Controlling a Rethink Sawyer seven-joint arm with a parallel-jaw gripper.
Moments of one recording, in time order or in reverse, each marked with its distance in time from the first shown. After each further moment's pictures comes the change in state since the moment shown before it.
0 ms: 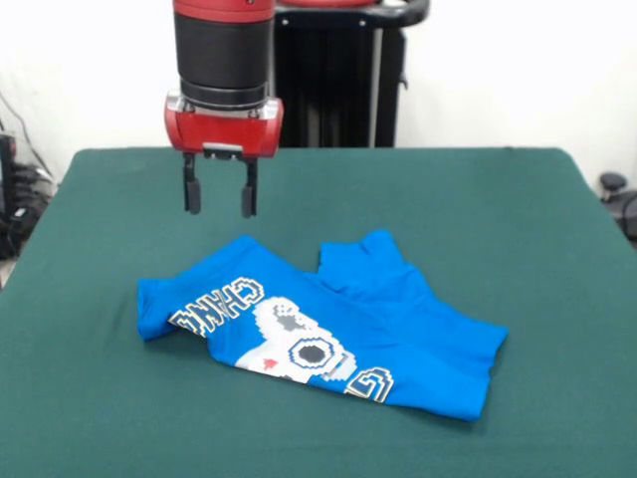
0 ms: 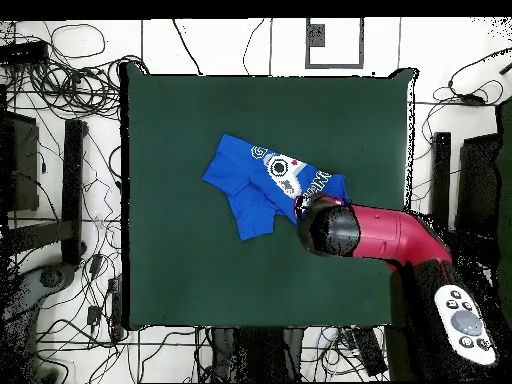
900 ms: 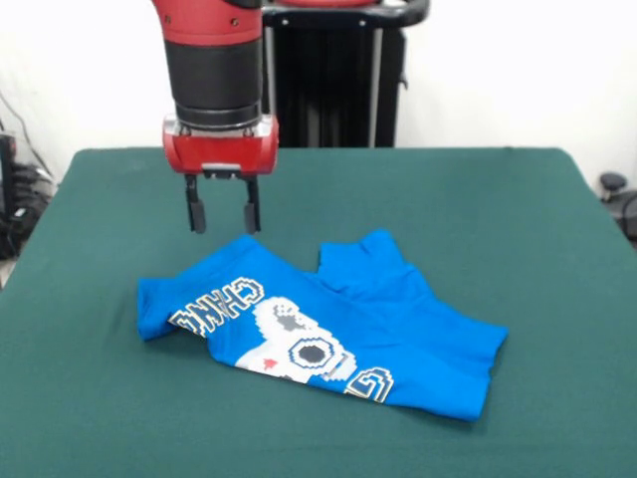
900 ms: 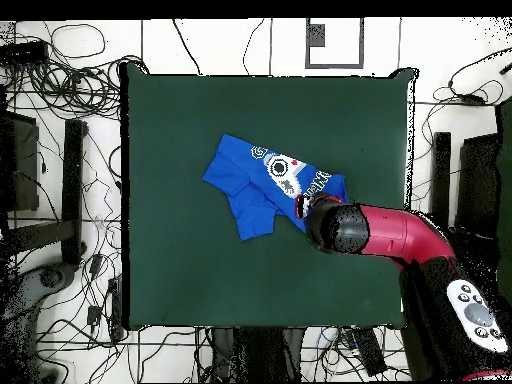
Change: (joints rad) arm -0.111 0.046 0.120 0.011 -0.032 -0.010 0.000
